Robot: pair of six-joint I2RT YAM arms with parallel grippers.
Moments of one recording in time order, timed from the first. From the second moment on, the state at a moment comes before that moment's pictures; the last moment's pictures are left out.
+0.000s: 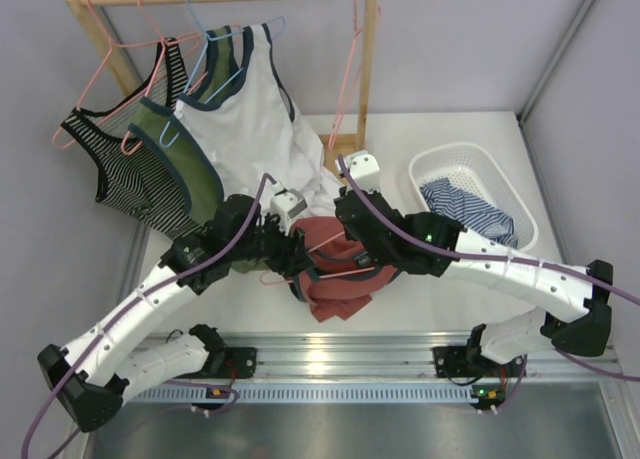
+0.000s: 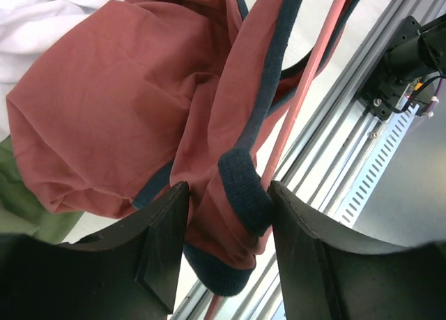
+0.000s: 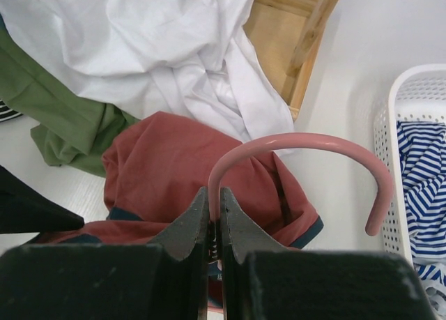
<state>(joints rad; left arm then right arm) -0.70 0.93 0.96 -0.63 0.35 -0.15 1.20 1.35 1.43 -0.67 0.76 0.42</state>
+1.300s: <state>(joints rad) -0.76 0.87 0.69 -0.24 0.35 -0.36 1.21 1.41 1.49 -0.69 0.76 0.37</state>
